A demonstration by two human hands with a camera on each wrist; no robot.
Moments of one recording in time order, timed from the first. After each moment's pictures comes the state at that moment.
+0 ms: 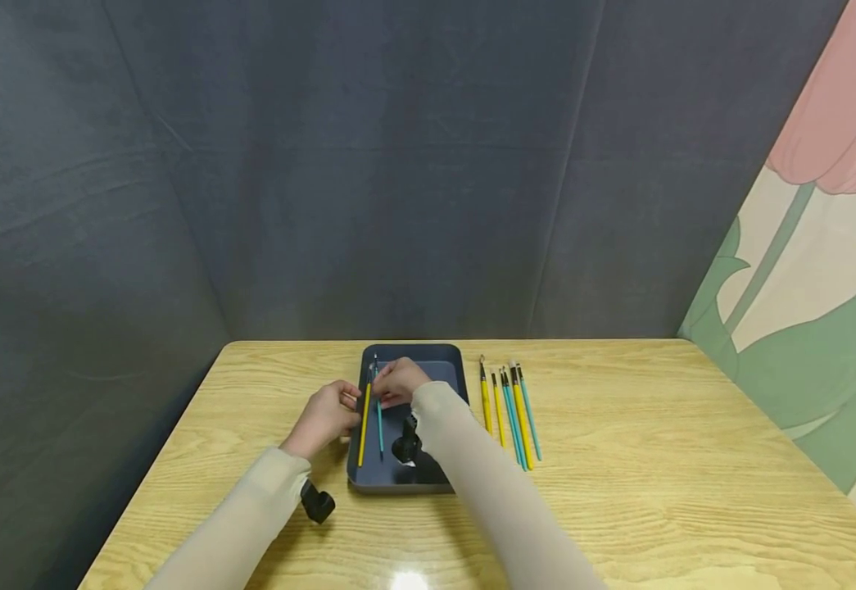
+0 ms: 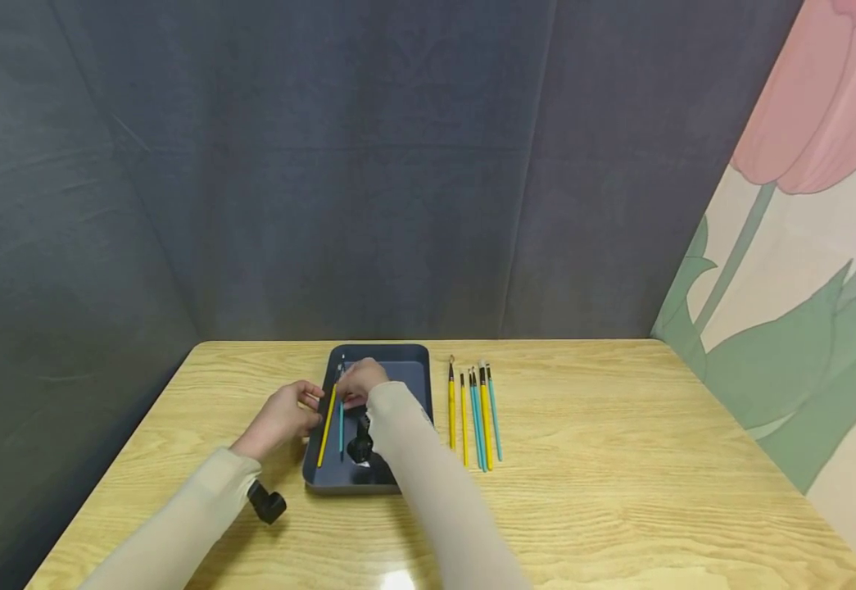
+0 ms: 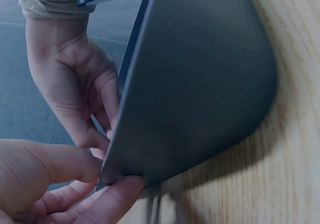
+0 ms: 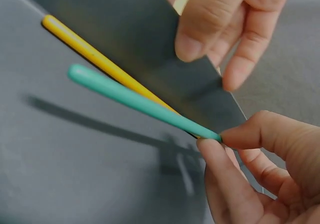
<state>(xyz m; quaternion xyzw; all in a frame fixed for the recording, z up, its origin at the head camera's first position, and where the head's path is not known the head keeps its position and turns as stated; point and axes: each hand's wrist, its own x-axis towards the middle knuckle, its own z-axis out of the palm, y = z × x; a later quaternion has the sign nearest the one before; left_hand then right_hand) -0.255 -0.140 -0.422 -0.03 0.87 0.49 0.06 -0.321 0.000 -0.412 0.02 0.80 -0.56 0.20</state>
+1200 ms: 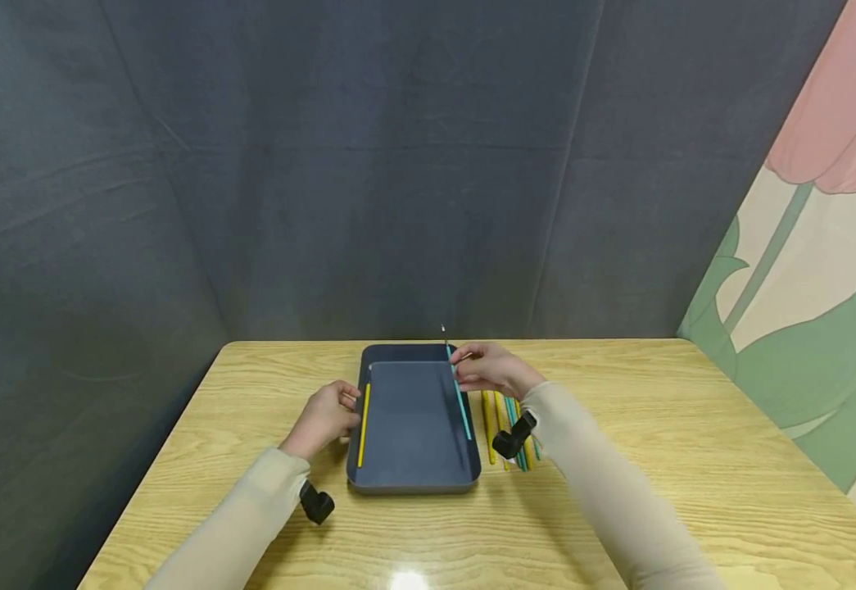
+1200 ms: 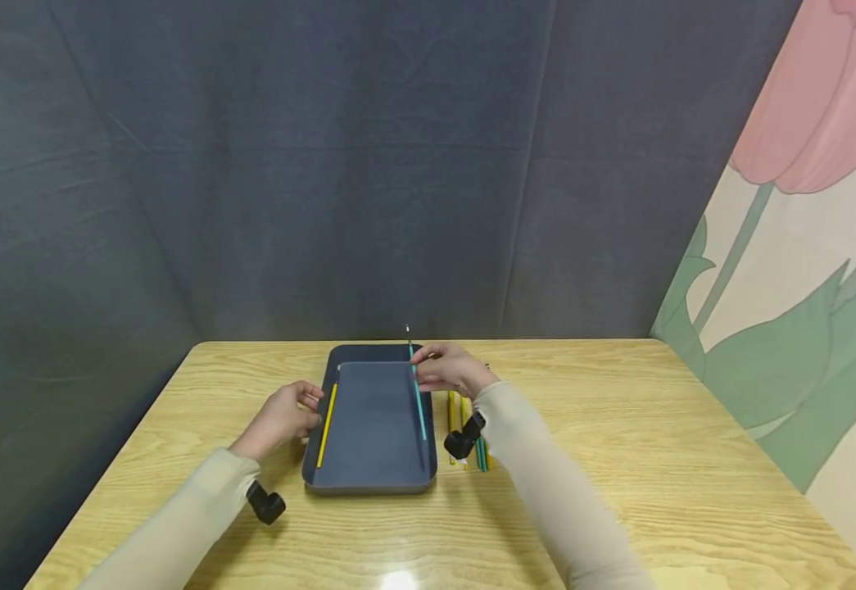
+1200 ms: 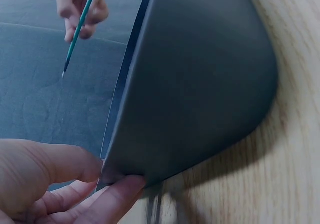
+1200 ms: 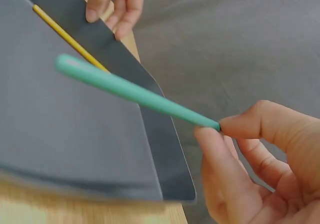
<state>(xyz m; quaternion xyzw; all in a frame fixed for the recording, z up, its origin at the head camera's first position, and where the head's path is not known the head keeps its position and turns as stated) -0.252 -0.139 -0.421 -0.02 0.87 0.49 0.05 -0.308 0.140 -0.366 -0.06 0.78 -0.59 0.22</state>
